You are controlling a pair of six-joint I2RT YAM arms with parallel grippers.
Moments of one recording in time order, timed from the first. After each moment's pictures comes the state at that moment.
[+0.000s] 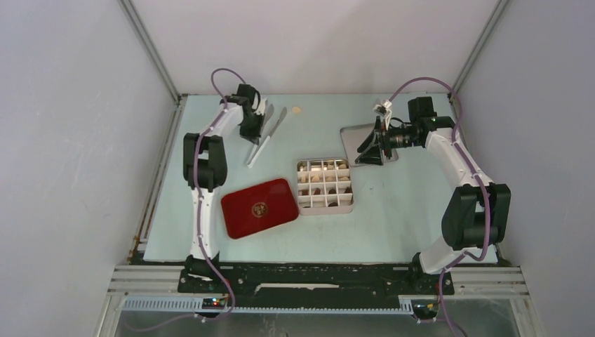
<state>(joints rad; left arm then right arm) -0.16 2.41 2.10 -0.88 0.11 0.04 0.06 1.61 1.35 -0.83 -1.23 -0.64</state>
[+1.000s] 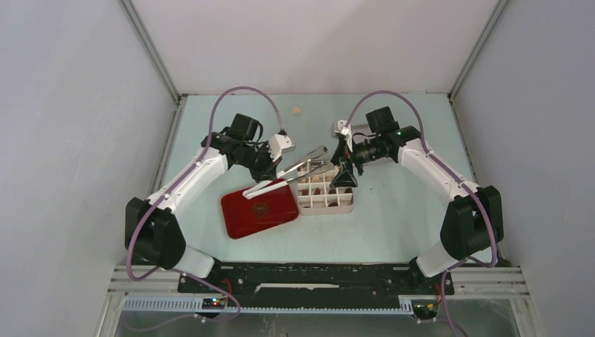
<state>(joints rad) -0.40 1.47 1.24 -0.84 0.51 0.62 0.38 1.56 1.27 -0.72 -1.05 -0.69</state>
